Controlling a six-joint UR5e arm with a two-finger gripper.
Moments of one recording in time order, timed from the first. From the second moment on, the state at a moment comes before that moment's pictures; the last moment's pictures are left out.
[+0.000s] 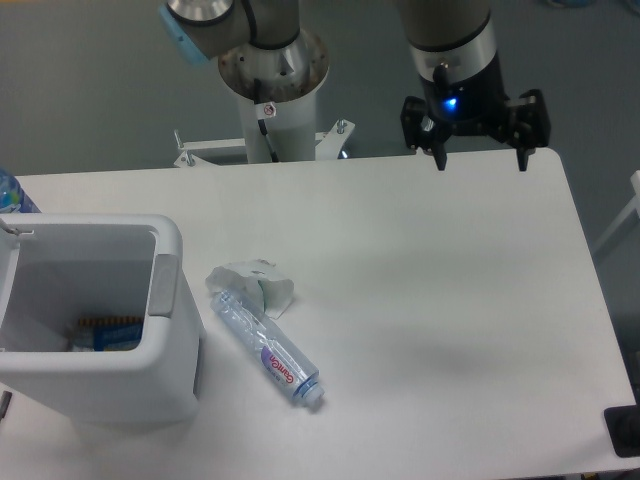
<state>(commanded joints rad) 2.60 -1.70 -1.40 -1.33 1.81 0.93</state>
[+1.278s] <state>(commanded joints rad) 2.49 -1.67 -1.69 -1.04 1.64 0.79</state>
